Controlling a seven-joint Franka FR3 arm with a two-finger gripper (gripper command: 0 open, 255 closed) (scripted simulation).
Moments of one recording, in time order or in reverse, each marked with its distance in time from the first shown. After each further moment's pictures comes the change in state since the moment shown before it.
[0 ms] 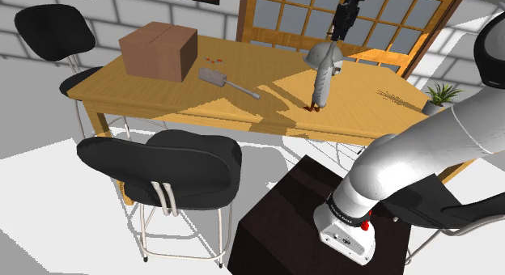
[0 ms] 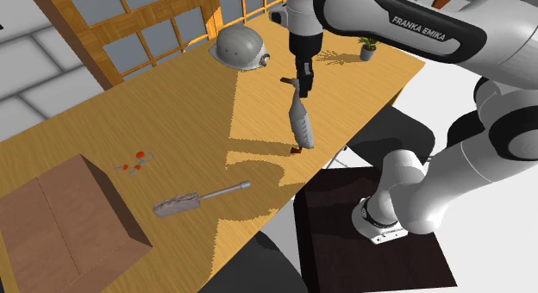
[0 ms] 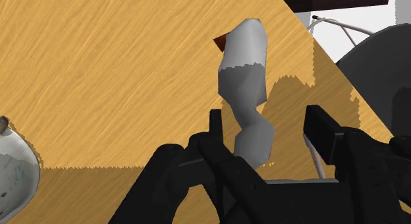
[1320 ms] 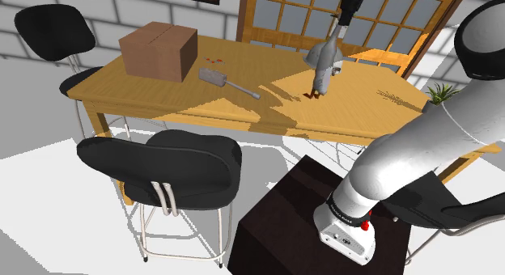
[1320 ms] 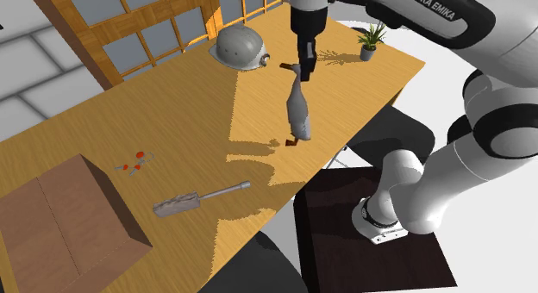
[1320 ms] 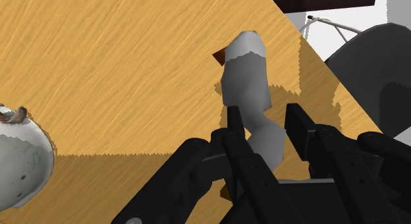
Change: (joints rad) arm 0.009 0.089 -0.011 0.224 0.021 -0.139 -0.024
